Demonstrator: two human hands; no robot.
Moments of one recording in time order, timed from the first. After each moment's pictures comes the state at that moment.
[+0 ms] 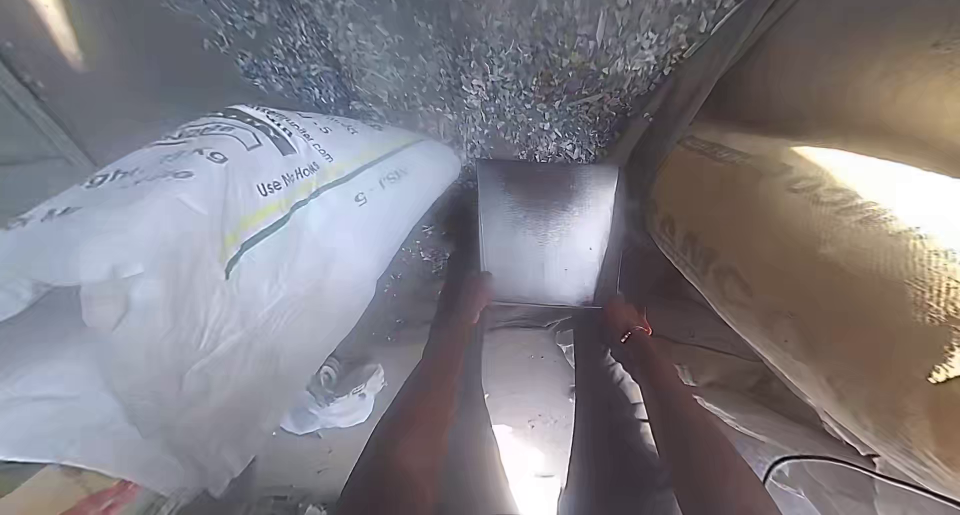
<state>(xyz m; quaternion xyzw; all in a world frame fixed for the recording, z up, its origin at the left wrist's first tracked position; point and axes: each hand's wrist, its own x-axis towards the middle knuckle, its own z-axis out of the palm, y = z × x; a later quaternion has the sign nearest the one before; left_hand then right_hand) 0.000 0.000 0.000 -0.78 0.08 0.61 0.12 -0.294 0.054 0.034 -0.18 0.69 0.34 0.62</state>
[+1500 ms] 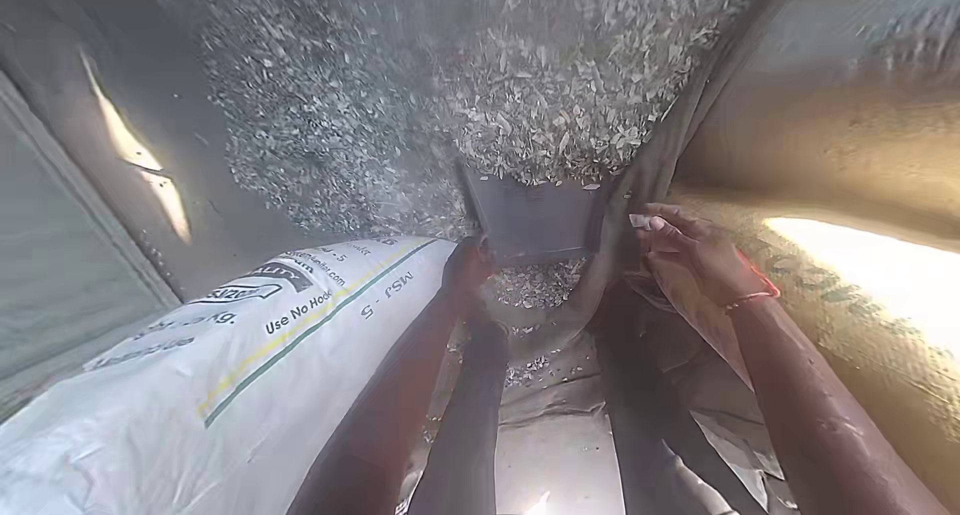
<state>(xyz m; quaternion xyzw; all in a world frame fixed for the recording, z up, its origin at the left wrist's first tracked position) -0.050 -0.266 -0.058 -0.61 0.58 0.46 0.29 -0.410 -0.191 0.046 -0.13 0.74 -0.24 0.62</state>
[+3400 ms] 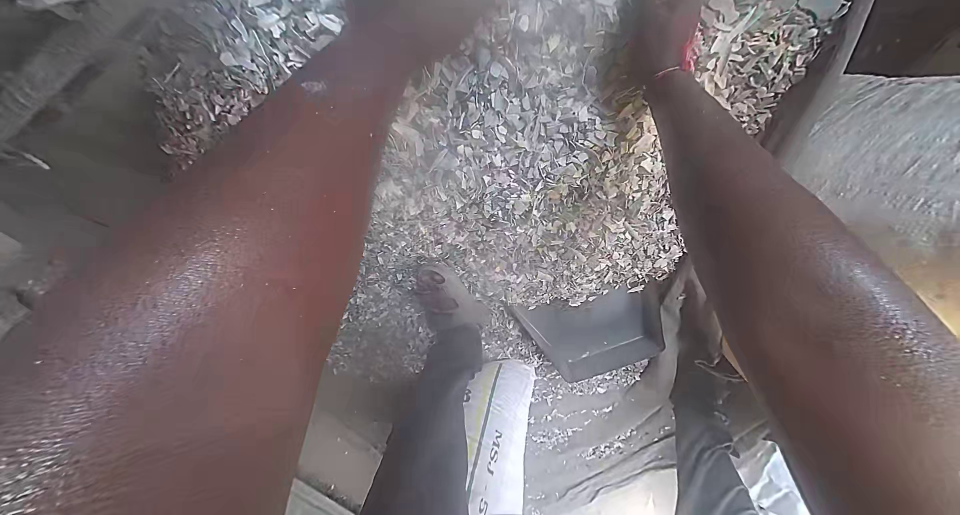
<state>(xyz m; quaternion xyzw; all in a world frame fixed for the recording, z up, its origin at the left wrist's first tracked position) -0.325 -0.888 -0.026 -0.40 0.88 0.20 0.15 -0.522 -0.703 -0.108 -0.27 0.85 -0.40 0.23</state>
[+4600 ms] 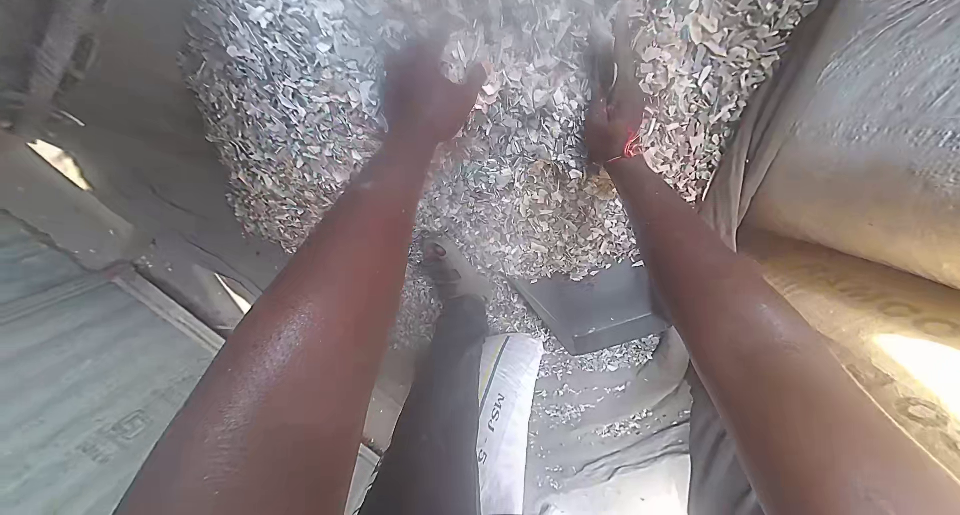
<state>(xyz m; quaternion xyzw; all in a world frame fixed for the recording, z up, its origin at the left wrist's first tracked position) -0.298 -0.771 -0.024 -0.48 0.83 0.22 0.19 -0.442 -0.575 -0.145 -0.36 0.79 -0.47 0.14</state>
